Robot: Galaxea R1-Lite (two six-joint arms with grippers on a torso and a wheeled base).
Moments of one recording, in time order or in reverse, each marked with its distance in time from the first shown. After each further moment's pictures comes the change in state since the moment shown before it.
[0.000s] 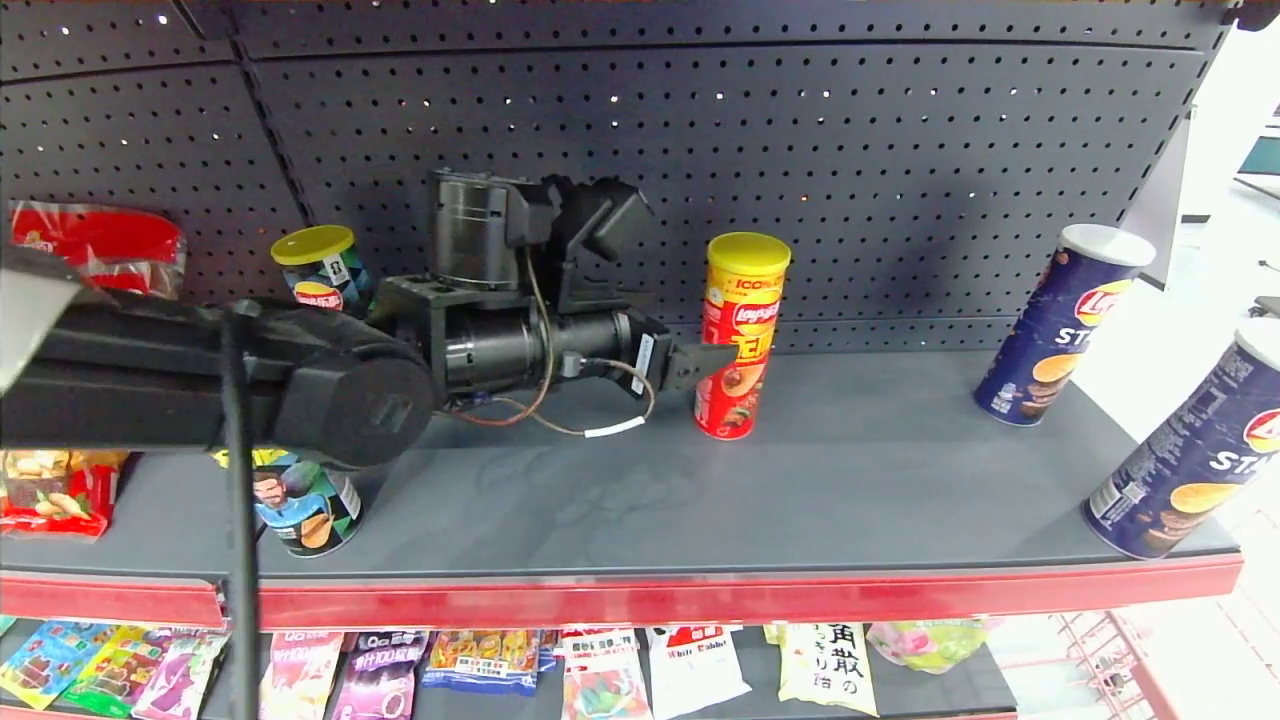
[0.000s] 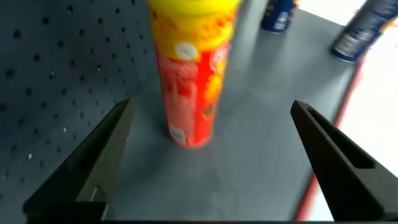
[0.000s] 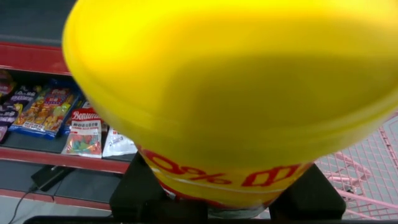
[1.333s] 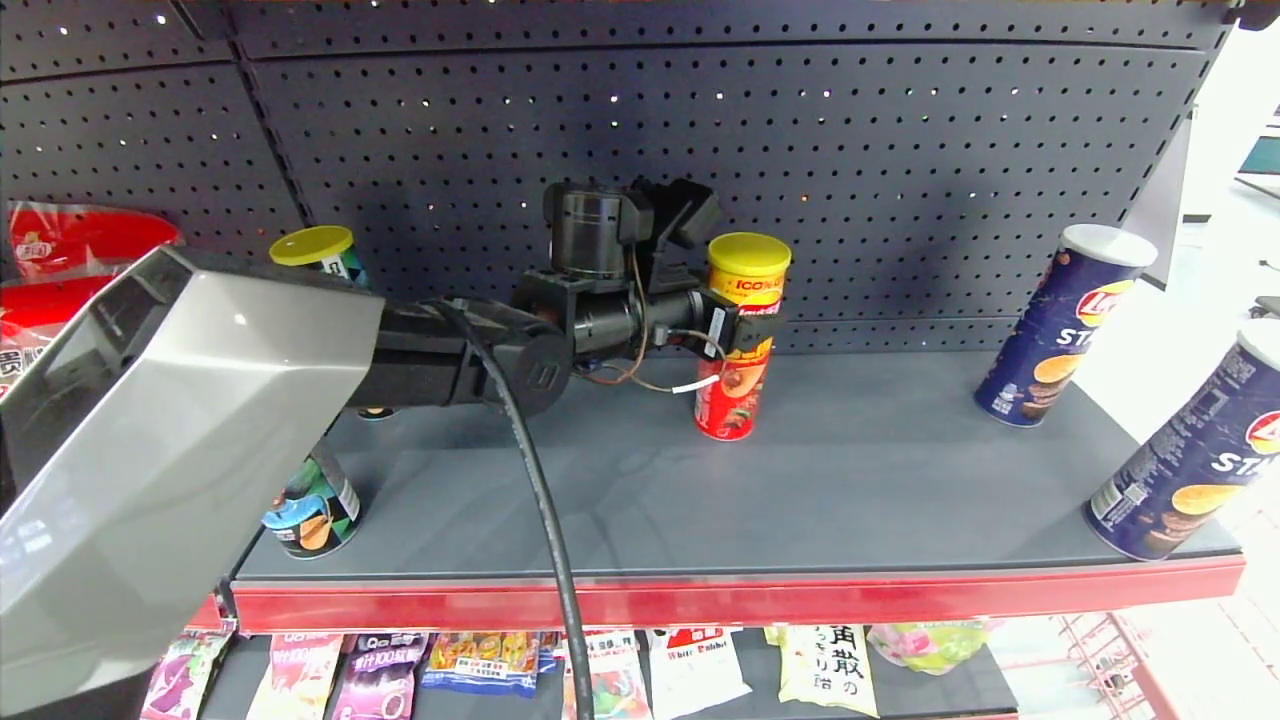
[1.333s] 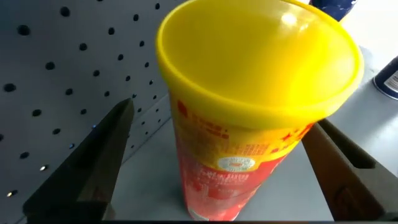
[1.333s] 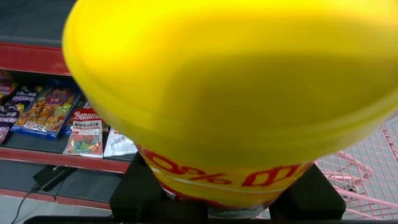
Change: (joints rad) left arm -0.019 0.311 -0.422 0.043 0.032 -0.002; right arm 0.001 0.000 0.000 0.003 0.000 0.004
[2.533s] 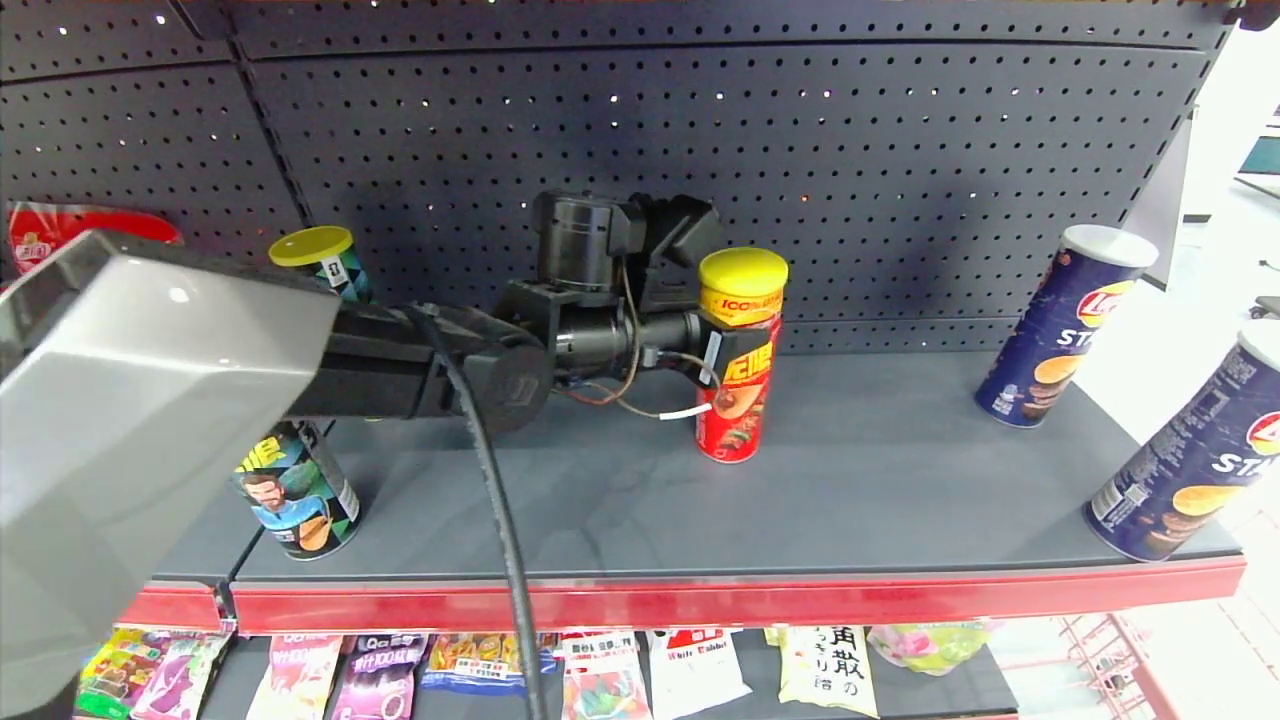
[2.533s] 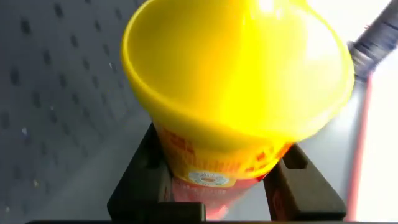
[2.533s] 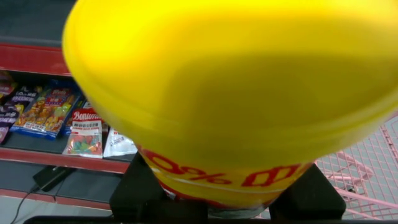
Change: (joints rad) left arm -0.011 -0.100 0.167 0.019 -0.100 -0.008; right arm 0.000 0.000 0.000 0.000 0.000 -0.001
